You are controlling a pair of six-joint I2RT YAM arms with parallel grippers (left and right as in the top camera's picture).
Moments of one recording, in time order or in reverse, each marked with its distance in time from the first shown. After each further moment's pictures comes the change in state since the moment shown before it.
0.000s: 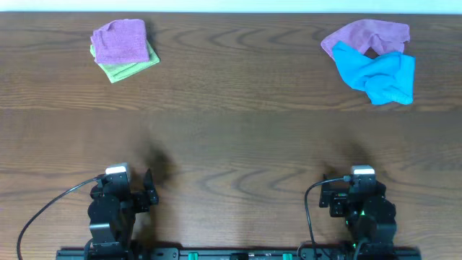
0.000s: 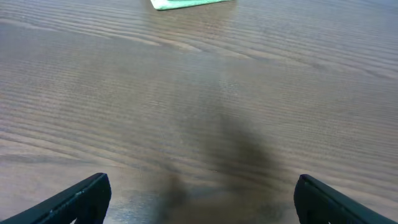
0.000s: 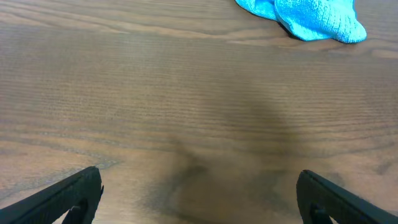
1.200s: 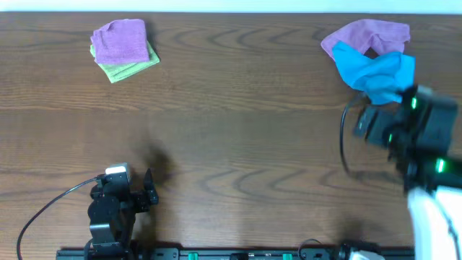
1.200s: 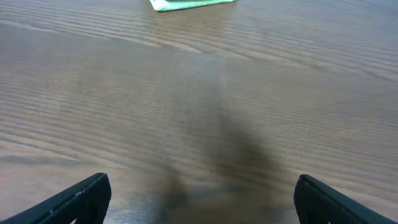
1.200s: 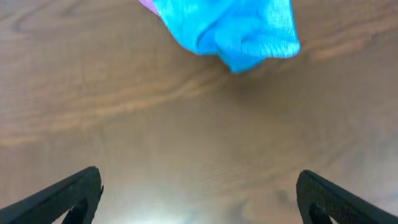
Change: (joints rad) left arm 0.000 -0.002 0.000 0.002 0.000 0.000; right arm -0.179 1.112 0.946 -0.138 -0.008 0.217
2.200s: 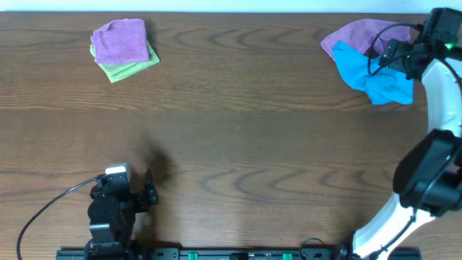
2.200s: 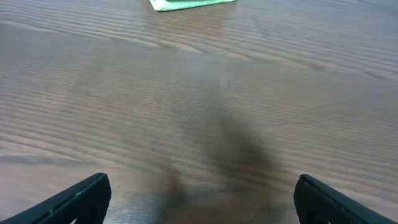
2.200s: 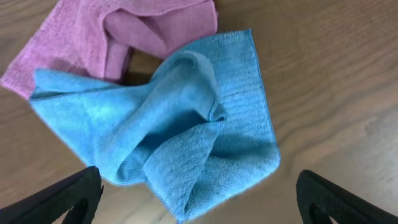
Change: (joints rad) left arm 0.000 0.000 0.000 0.000 0.000 0.000; right arm -0.159 0.897 0.628 0.140 0.056 -0.048
